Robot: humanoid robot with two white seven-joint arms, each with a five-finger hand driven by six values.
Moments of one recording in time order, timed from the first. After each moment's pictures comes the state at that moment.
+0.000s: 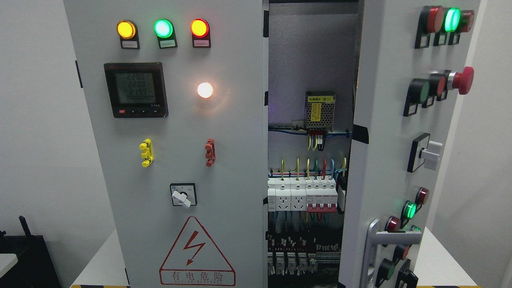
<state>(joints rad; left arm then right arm) 0.59 0.23 -0.08 -1.16 0.31 -0.06 -0.16 0.12 0.12 0.10 -0.08 0.00 0.03 0.08</state>
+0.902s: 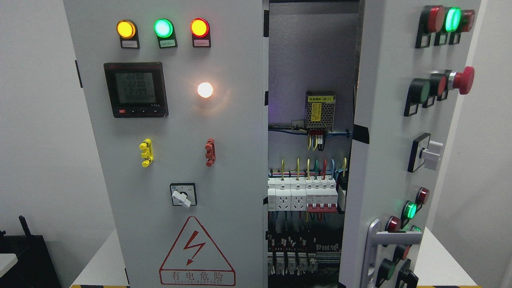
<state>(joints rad) 0.62 0.68 0.02 -1.62 0.84 -0.13 -0.28 0.12 0.12 0.10 -0.08 0.00 0.03 0.08</state>
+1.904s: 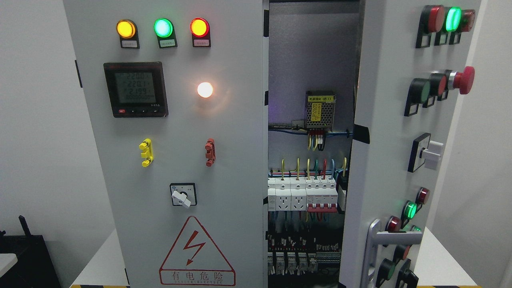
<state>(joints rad) 0.62 1.05 0.23 -1.85 1.26 -0.13 -0.56 0.12 0.12 0.10 -0.08 0.00 0.03 0.08</state>
